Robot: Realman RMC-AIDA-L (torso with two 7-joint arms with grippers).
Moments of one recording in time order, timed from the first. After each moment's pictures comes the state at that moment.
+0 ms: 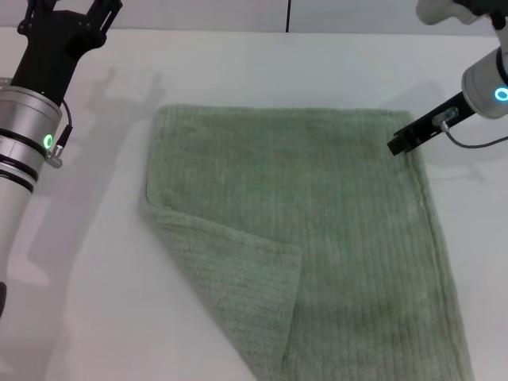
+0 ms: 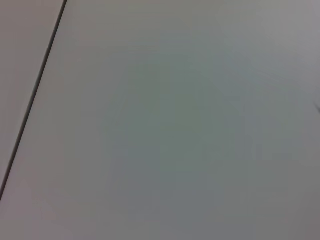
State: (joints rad) left arm -0.65 -2.07 0.12 -0.11 1.24 1.31 -0.38; right arm 0.90 1.99 -1.21 -0.70 0.60 1.23 -0.65
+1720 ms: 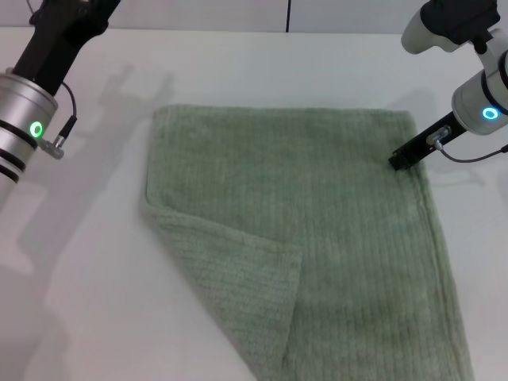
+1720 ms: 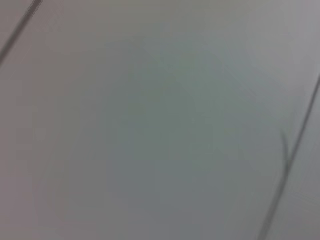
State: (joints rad) left arm -0.66 -2.06 0.15 0.00 1.38 1.33 -0.77; right arm 0.97 1.99 -1.22 -0.50 0.56 1.11 -0.73
